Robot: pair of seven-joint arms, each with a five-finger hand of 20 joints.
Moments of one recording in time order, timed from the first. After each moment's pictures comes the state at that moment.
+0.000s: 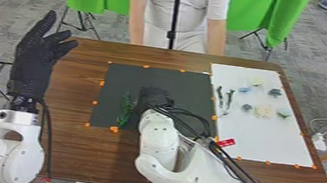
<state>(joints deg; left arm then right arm) 112.9 -54.4 -91.3 -119.5 48.9 11.7 27.0 -63.8 -77.1 28.8 -98.6 -134.9 -19.4 57.3</state>
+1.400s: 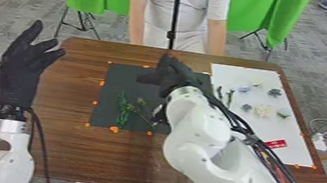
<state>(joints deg) 119.1 -58.2 -97.2 -121.3 49.4 11.5 24.6 -67.2 -70.2 43.3 -118.8 -121.9 -9.7 56.4</state>
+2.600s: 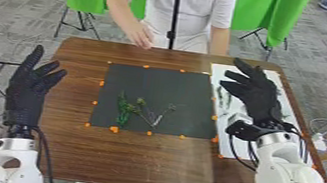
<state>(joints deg) 121.8 -61.9 -93.9 -117.4 48.2 11.9 28.8 -105.5 -62.3 84.1 -119.8 -57.5 11.6 1.3</state>
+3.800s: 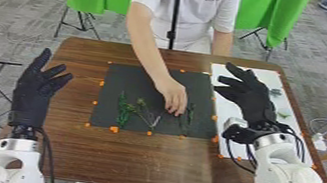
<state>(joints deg) 121.8 -61.3 -93.1 -117.6 47.3 10.8 26.9 -105.7 -62.5 83.9 -119.9 -60.1 8.6 4.8</state>
